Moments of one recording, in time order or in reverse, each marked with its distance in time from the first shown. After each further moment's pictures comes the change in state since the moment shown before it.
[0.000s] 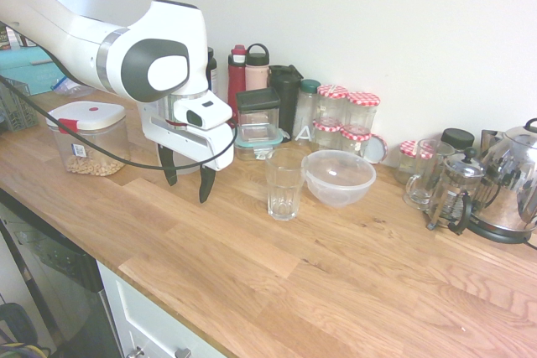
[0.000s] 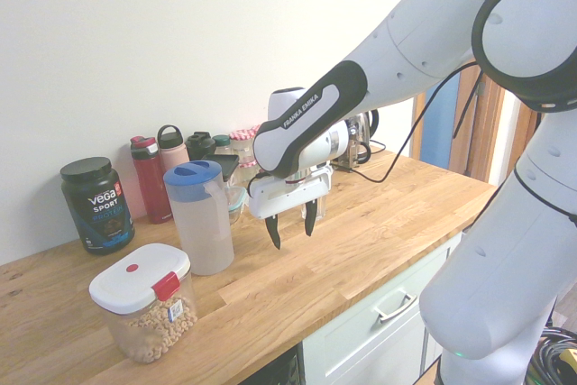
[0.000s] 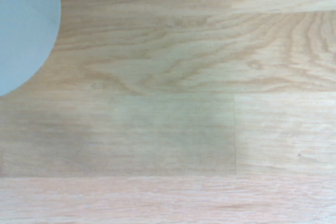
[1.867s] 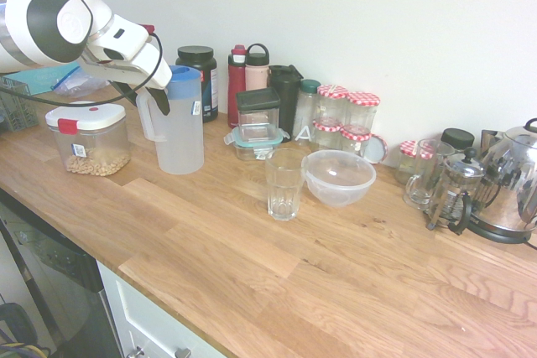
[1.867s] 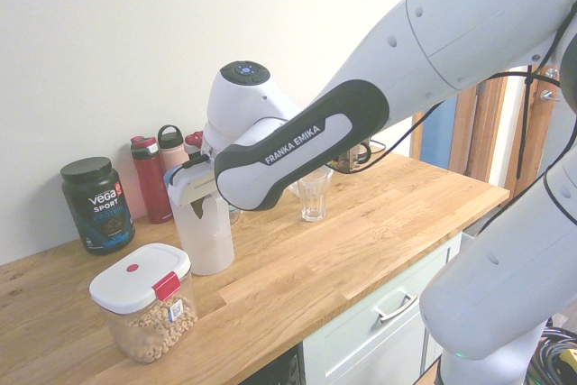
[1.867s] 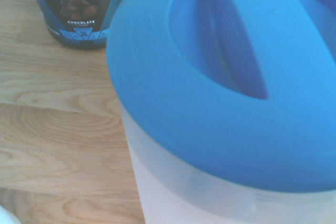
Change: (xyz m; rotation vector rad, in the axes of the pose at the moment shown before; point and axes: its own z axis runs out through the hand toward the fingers) arm -0.130 -0.092 -0.094 0.380 0.418 -0.163
